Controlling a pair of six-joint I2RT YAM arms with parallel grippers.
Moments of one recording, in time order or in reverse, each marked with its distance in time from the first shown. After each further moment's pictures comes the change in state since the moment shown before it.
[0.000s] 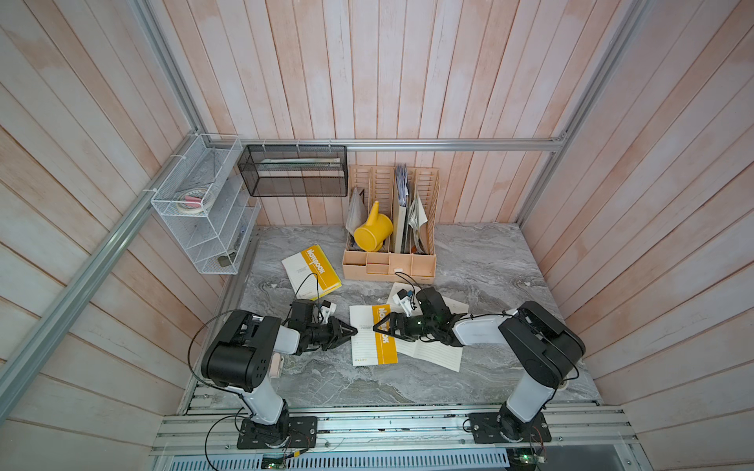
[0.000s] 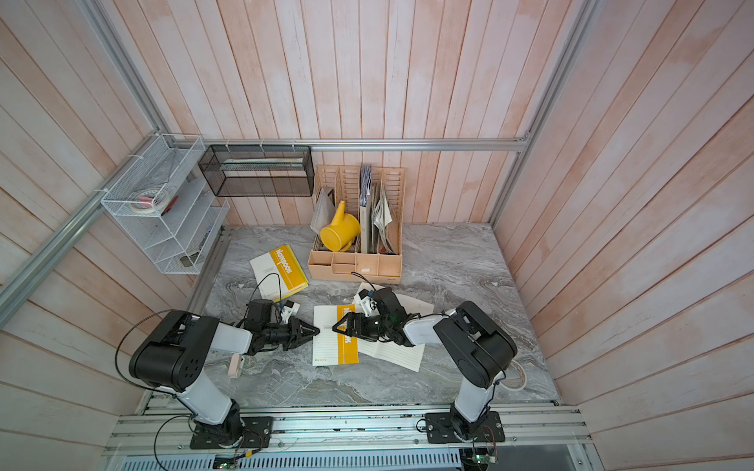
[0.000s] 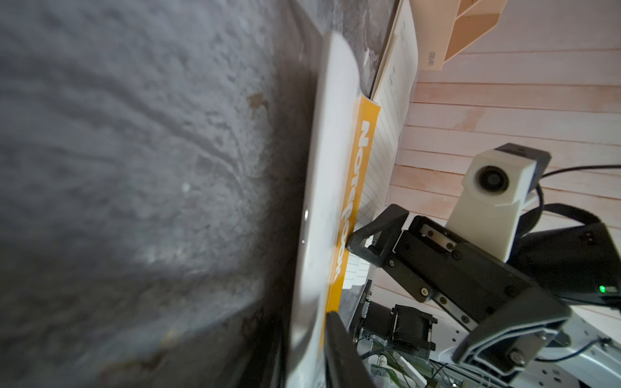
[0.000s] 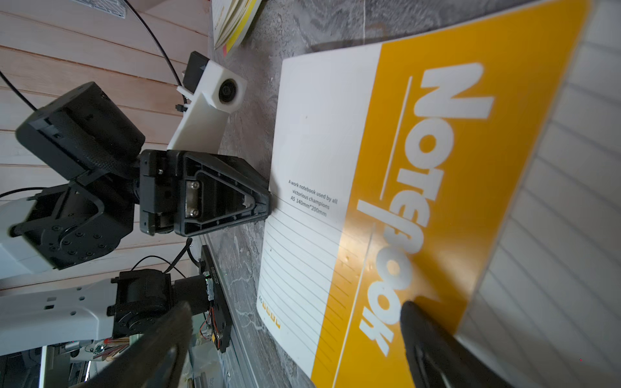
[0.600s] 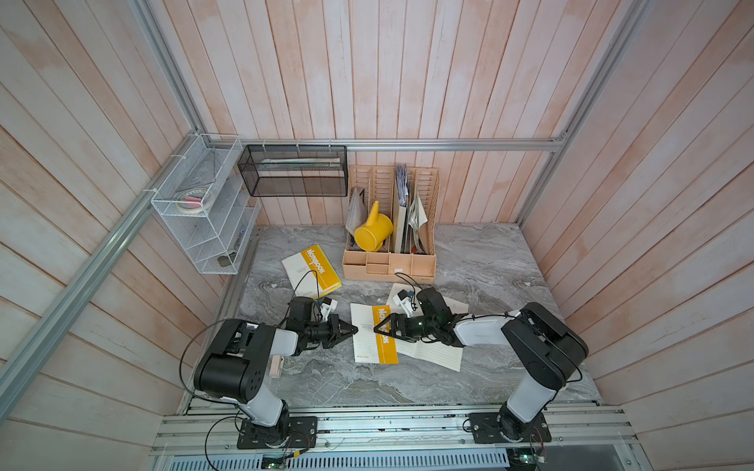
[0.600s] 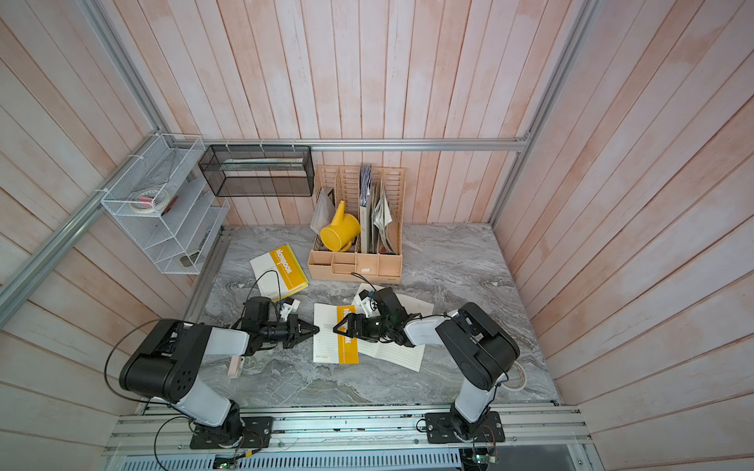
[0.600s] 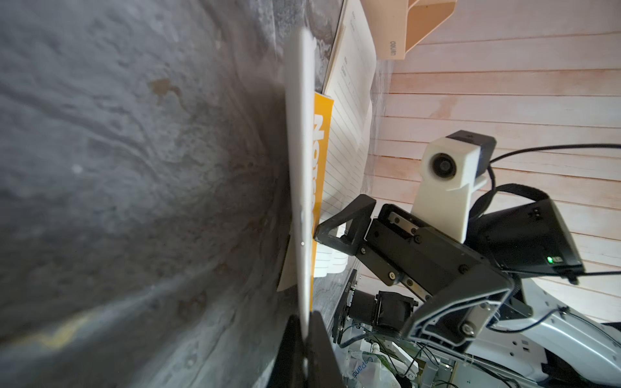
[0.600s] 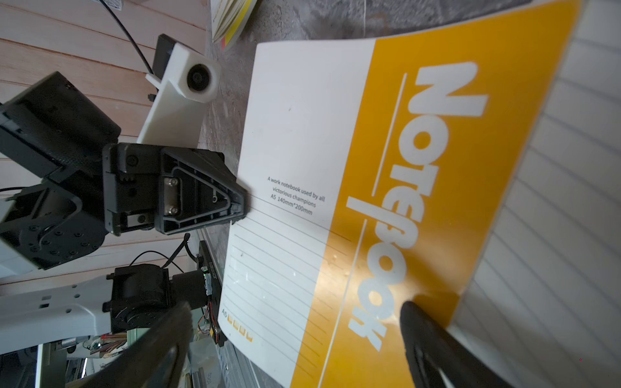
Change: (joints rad) left arm 0.000 -0.109 0.002 -0.050 0.050 -0.003; right arm 0.000 -0.035 -0.001 -0.059 0.000 -0.026
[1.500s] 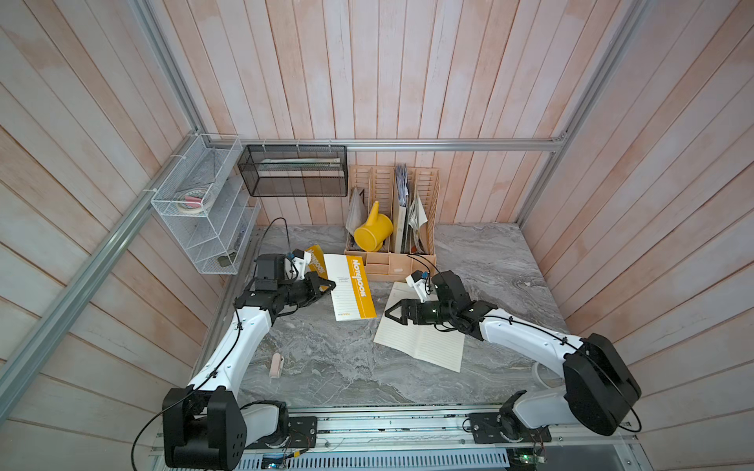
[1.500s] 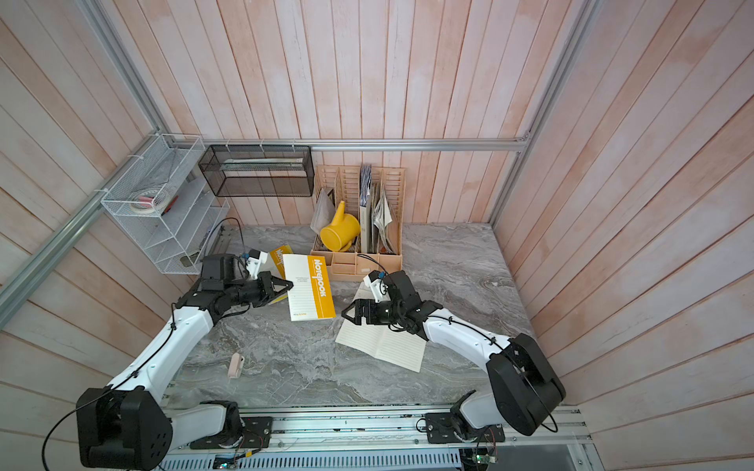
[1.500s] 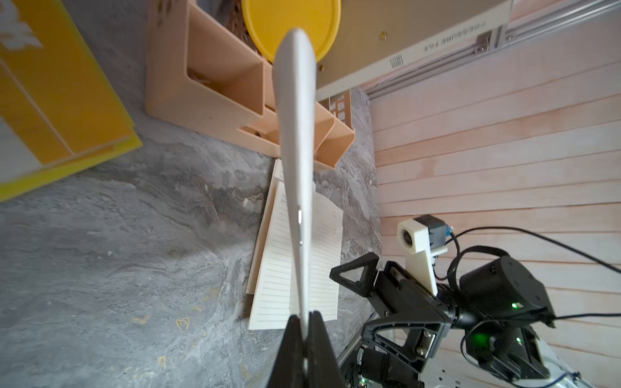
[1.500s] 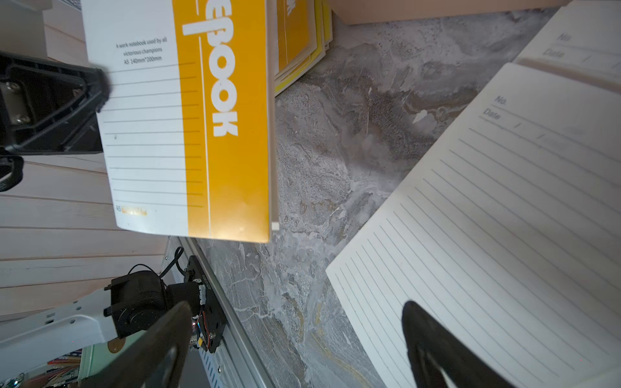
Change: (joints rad) left arm 0.173 -0.332 0.515 -0.795 -0.201 0.278; right arm -0.049 -0.302 0.116 -0.399 0.142 -0.171
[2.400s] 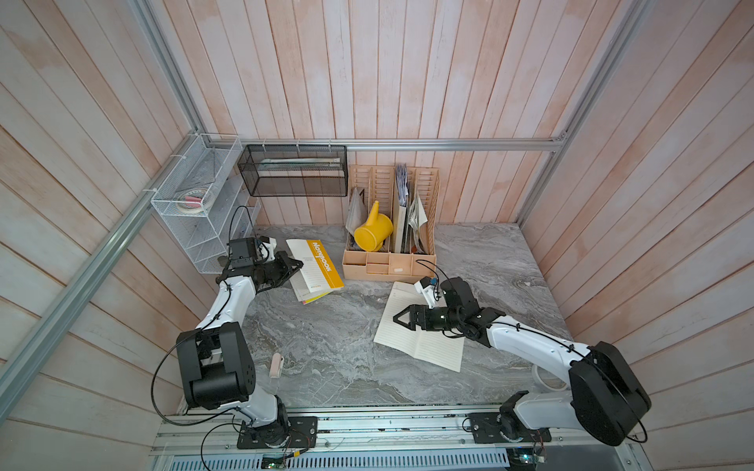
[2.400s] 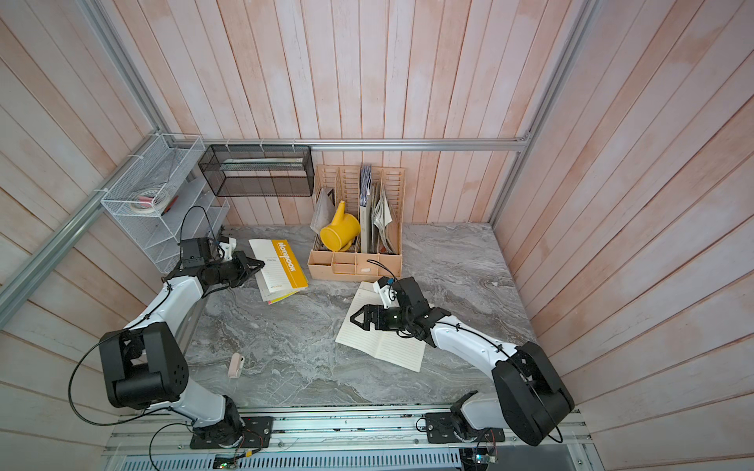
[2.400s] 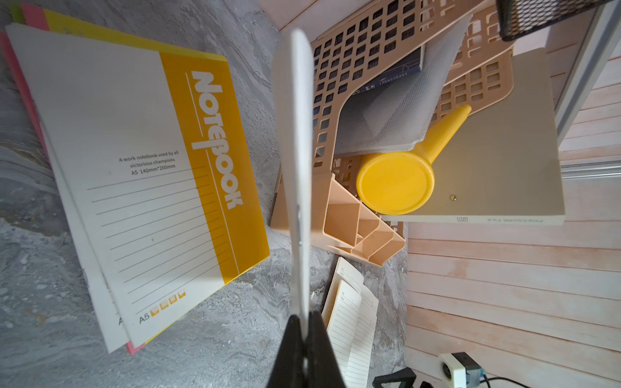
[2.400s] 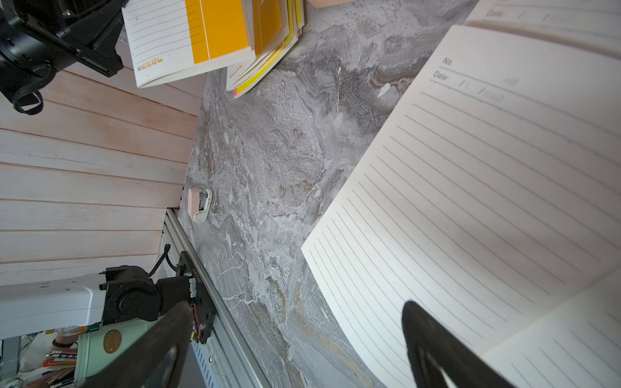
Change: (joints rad) left arm 0.235 0.342 0.207 0.071 -0.023 0.017; right arm -0.046 -0.058 -0.100 0.008 -0.018 -0.008
